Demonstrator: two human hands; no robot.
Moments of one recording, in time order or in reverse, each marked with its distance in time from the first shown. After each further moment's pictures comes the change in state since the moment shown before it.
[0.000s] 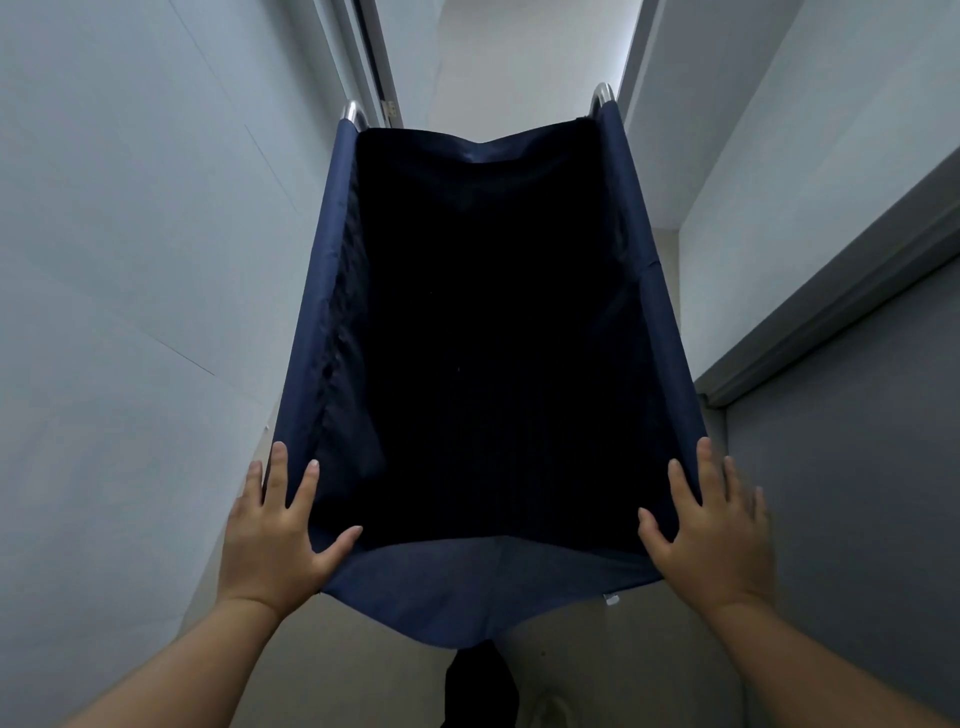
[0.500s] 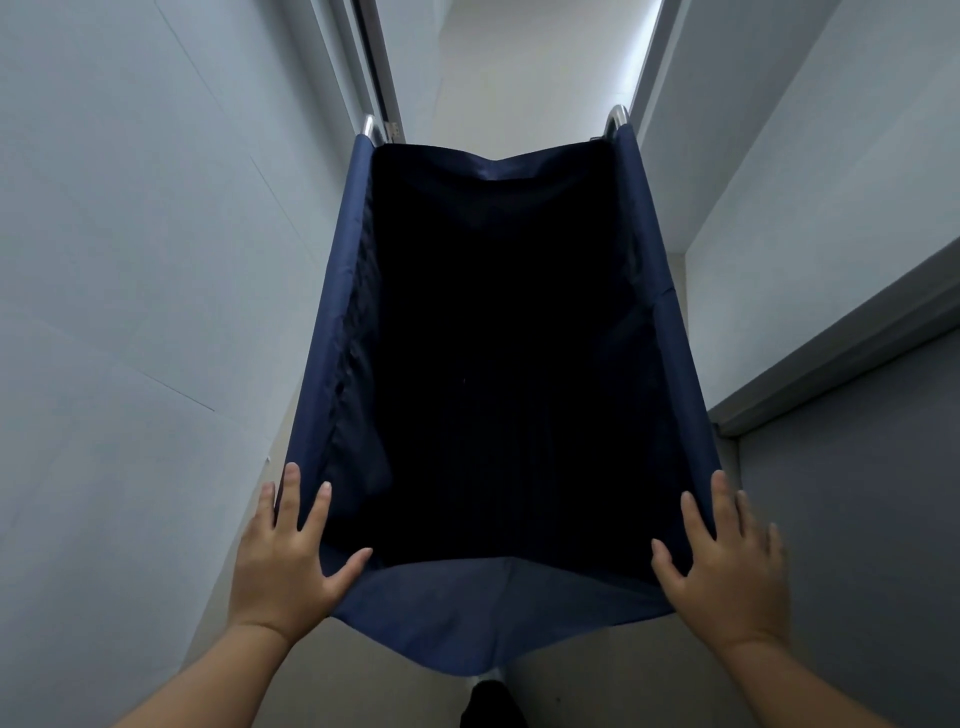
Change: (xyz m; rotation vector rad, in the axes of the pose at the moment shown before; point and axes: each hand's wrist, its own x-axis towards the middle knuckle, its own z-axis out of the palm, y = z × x) left_hand 0.071 -0.029 -0.009 -0.050 -0.015 0.029; right_hand 0.052 -0.039 -0.019 -0.006 -0.049 0.041
